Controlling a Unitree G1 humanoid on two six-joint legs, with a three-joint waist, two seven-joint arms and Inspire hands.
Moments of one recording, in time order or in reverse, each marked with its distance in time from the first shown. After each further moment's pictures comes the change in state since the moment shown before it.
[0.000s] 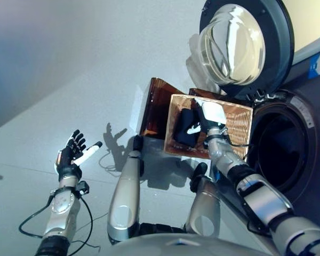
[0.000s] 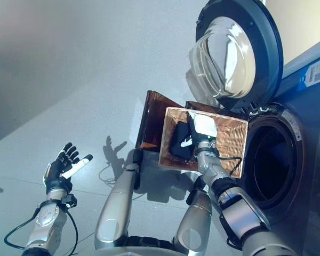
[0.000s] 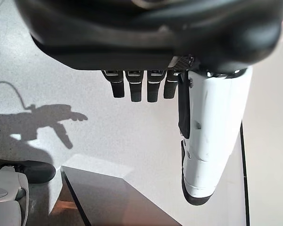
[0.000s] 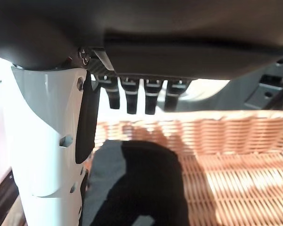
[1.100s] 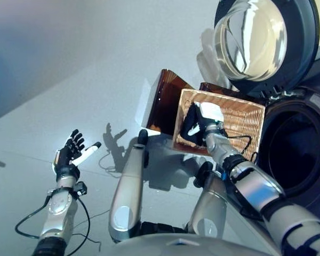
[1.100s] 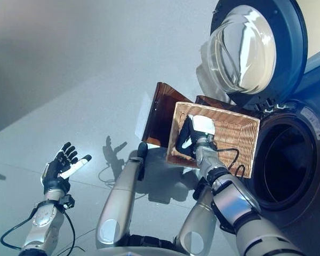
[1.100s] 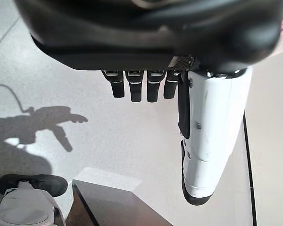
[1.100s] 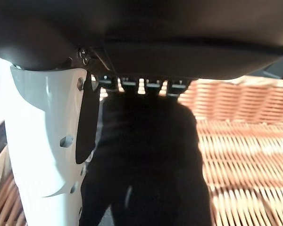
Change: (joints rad) left arm 0.017 0.024 0.003 -0.014 -0.002 0.002 -0.012; right arm -0.148 0.045 0.047 0.250 0.012 0.023 0.066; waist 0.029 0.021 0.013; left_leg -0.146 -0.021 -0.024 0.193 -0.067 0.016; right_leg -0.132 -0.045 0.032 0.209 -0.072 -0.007
